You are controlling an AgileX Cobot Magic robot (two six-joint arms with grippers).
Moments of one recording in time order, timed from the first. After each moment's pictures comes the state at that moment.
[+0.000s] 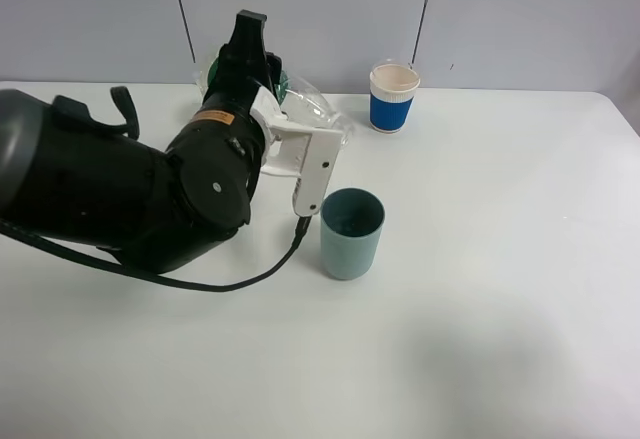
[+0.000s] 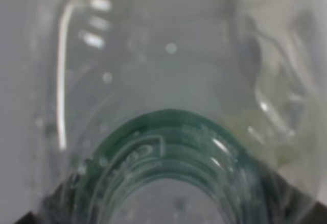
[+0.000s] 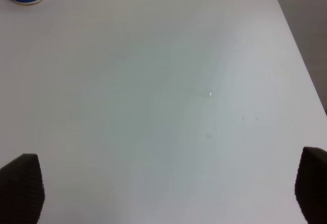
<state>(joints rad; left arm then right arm) -1.02 1.78 -0.83 -1.22 -1.09 2.42 -0.11 0.00 -0.50 0.02 1.06 -0.13</state>
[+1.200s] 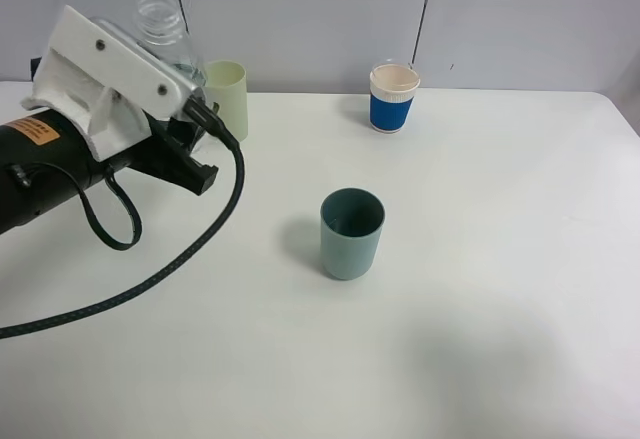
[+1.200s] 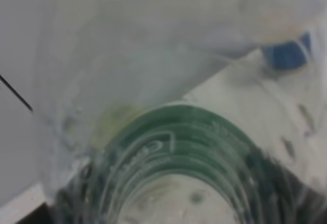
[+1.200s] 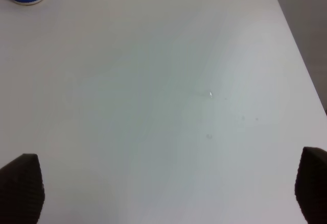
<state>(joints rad) -0.76 1.33 -0.42 -0.62 -0.74 0.75 -0.11 0.00 -0.50 0.02 1.06 -0.13</state>
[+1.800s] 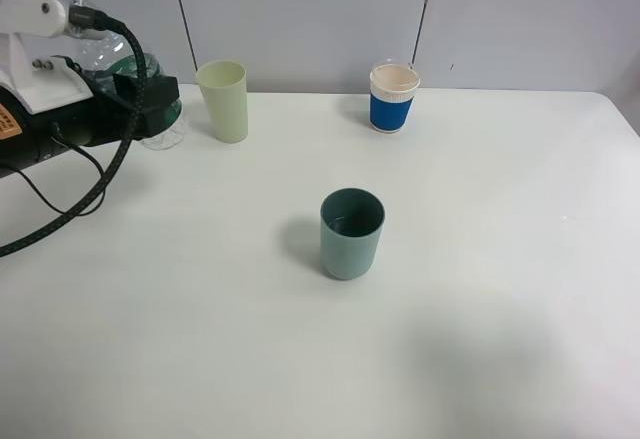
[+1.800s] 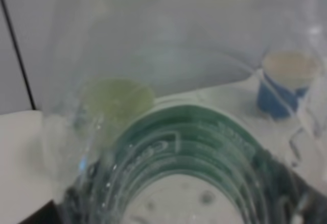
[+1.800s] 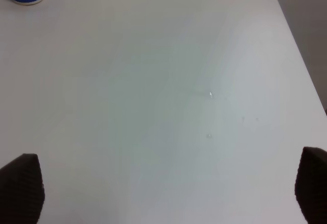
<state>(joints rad) -0.34 1.32 -0.41 0.14 -0.66 -0.20 -0.11 0.00 -0.50 0.02 1.06 -0.13</state>
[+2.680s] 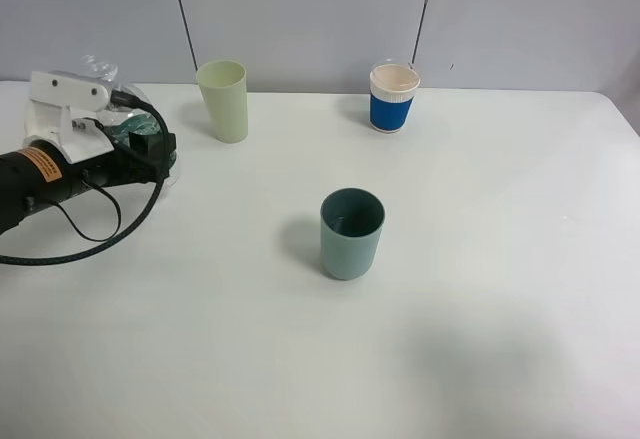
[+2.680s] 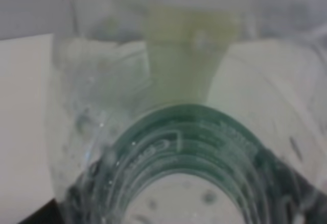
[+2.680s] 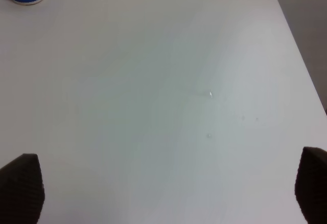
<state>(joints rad) -0.14 1.76 -0.40 0.28 -0.99 -0.14 -0.11 0.00 -0.50 0.02 1.06 -0.13</state>
